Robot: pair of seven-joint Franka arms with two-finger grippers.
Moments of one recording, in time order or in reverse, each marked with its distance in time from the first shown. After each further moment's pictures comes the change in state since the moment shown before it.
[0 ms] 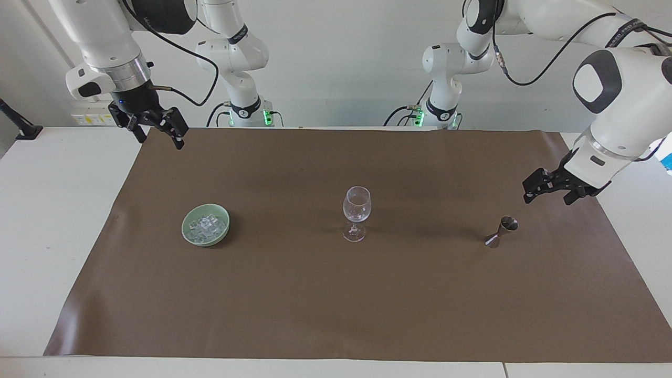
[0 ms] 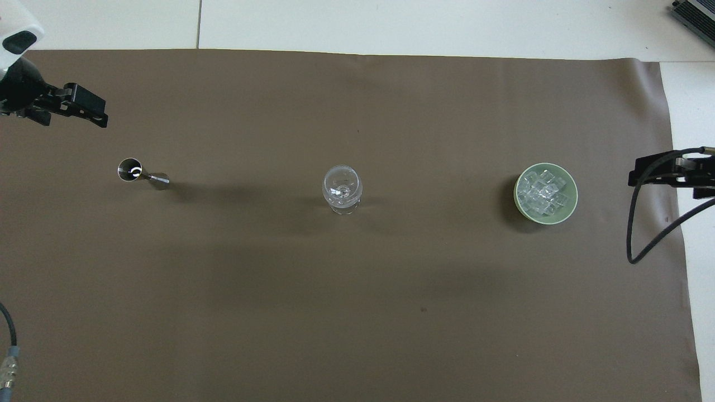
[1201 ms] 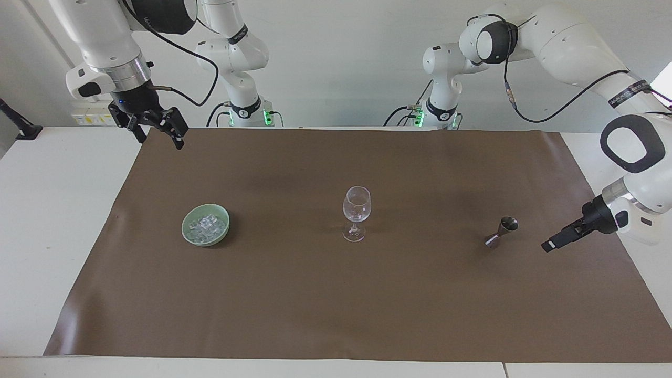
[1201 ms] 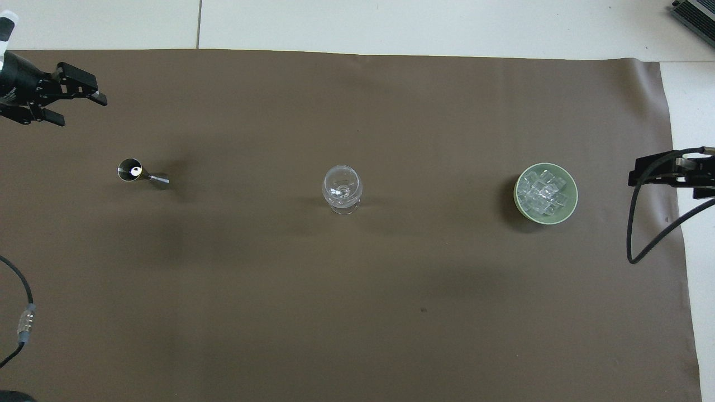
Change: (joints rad) left arm 0.081 0.136 0.126 0.044 -0.344 0.055 -0.339; right arm 0.000 0.000 0.000 0.000 0.000 0.000 0.000
